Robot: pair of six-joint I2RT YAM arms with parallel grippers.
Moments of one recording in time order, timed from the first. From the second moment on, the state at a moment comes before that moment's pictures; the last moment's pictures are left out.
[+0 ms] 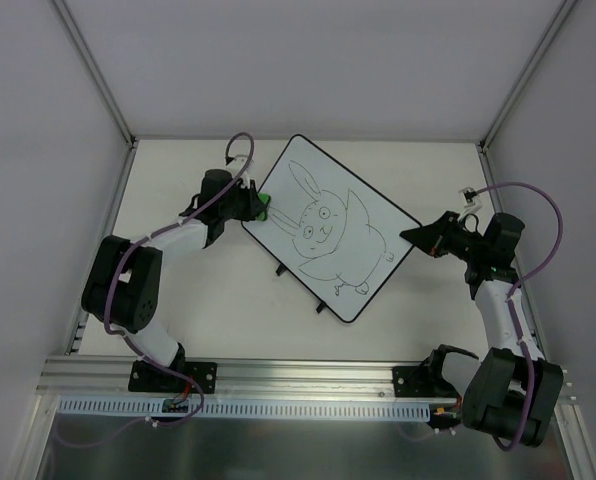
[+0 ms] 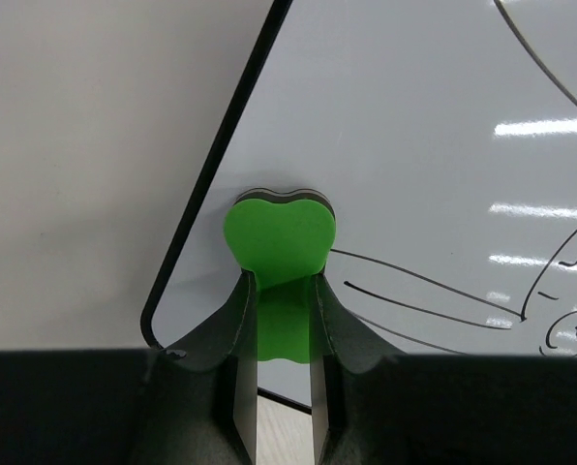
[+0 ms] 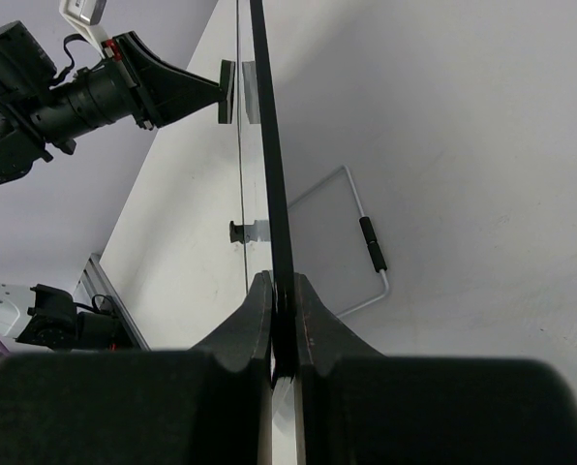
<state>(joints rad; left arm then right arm) -0.32 1.65 0.95 0.20 0.21 -0.22 -0.25 1.05 0.58 0.06 -1.04 0.39</state>
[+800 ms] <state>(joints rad) -0.67 1.67 0.86 0.50 -0.10 -0.26 -0.24 1.05 0.58 0.05 -1.00 0.41</state>
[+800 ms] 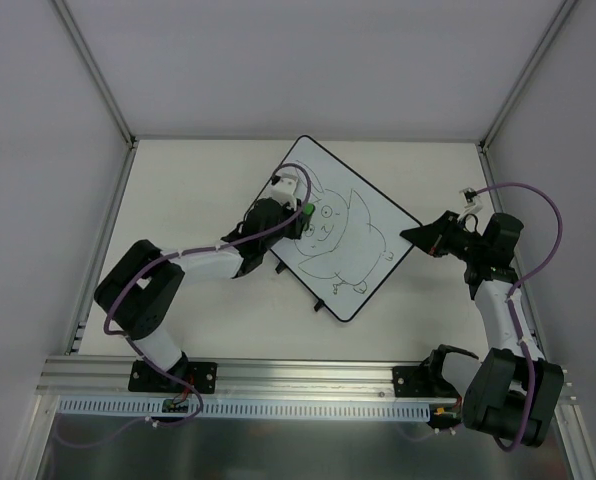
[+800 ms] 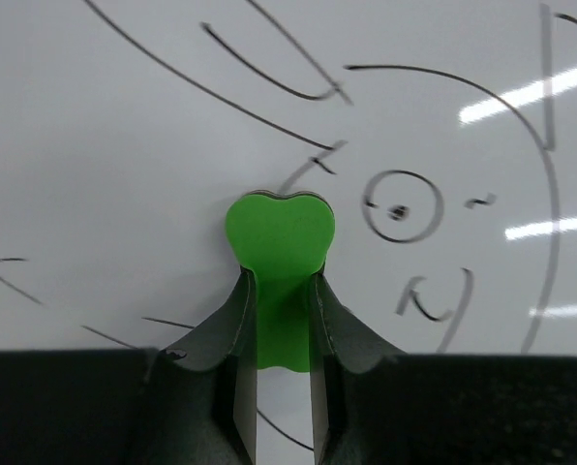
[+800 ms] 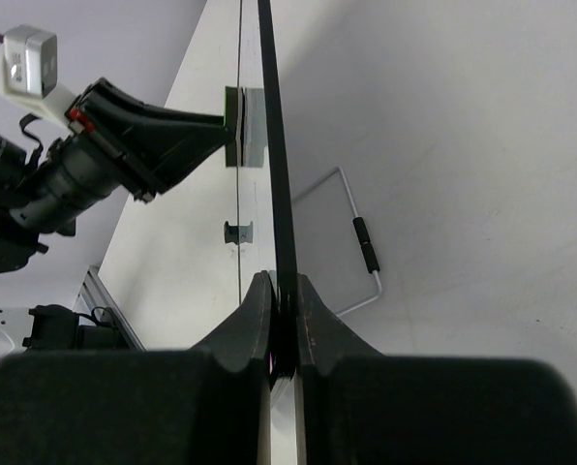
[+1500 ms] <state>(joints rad) -0.50 1.66 0.78 0.42 -0.25 -0.41 -0.22 1.01 0.57 0.05 -0.98 0.40</state>
